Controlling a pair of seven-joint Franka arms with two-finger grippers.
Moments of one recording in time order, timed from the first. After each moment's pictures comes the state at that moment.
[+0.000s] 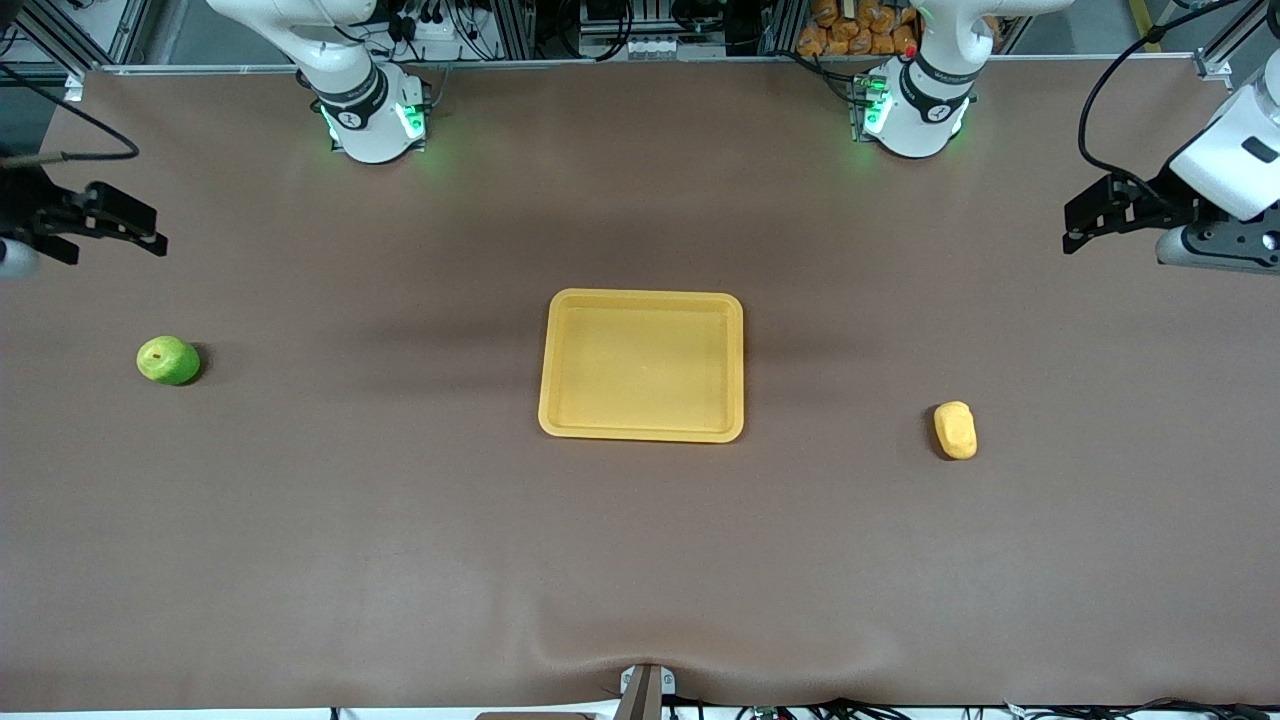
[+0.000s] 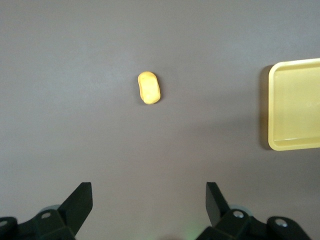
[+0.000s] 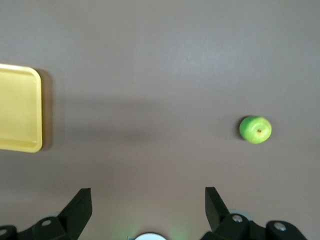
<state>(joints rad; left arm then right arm) -0.04 -0.05 -0.07 -1.62 0.04 1.62 0.04 -0.07 0.02 0.04 -1.54 0.02 1.44 -0.11</state>
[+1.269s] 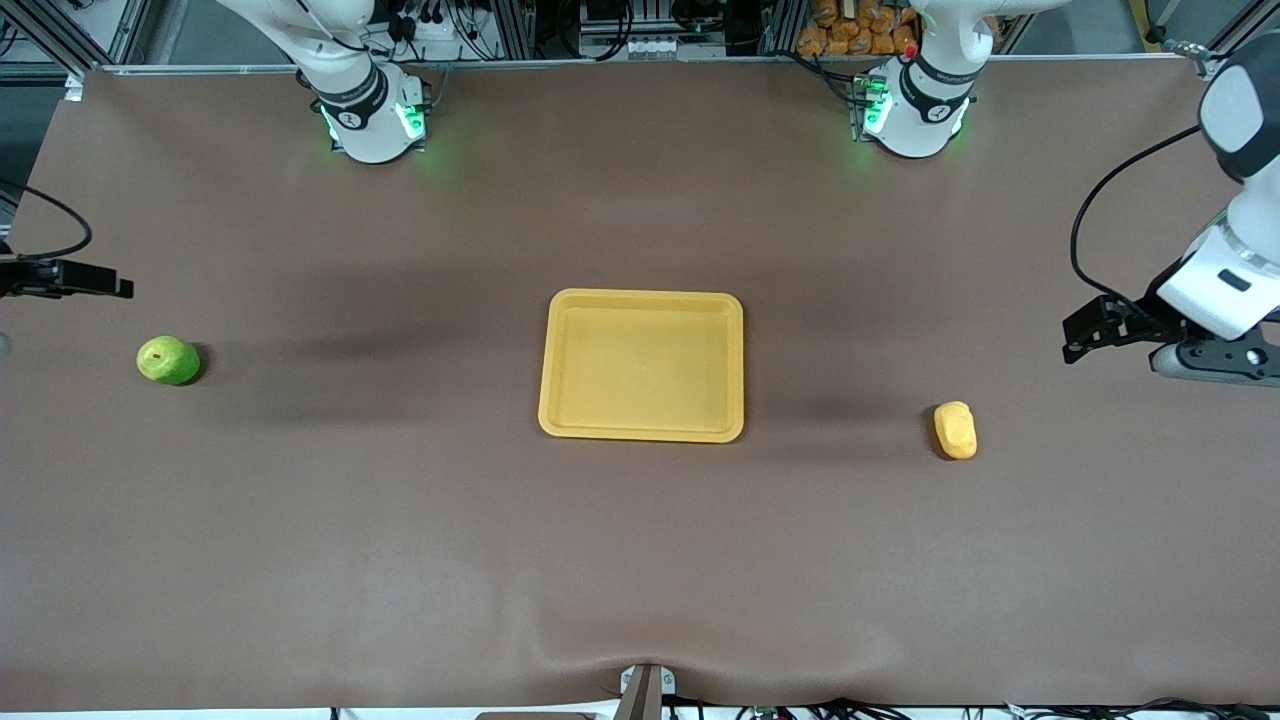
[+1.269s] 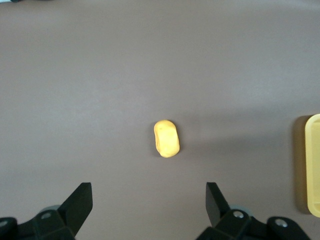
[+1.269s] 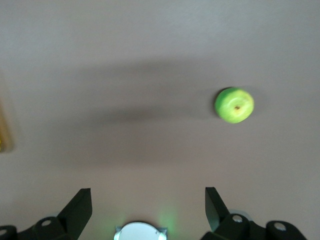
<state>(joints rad) 0.03 0.06 -0.07 -1.78 0.04 2.00 0.08 -0.29 0.19 0.02 -1.53 0.01 1.46 -0.20</state>
